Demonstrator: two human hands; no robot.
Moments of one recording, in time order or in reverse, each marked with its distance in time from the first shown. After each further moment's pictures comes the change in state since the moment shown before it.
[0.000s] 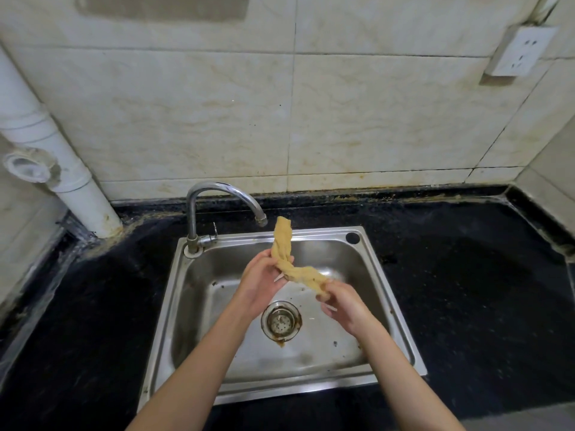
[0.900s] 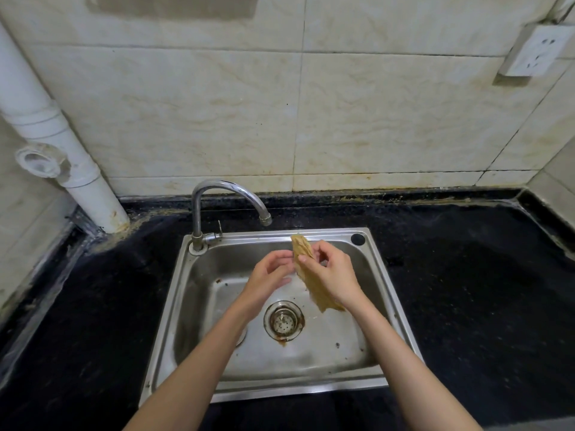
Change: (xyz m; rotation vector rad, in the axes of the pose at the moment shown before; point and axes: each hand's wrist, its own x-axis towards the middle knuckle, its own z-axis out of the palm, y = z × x) left_hand -0.002 -0.006 -0.003 0.628 -0.005 0.145; right_hand -0.018 -0.052 0.034 -0.630 0.041 -0.744
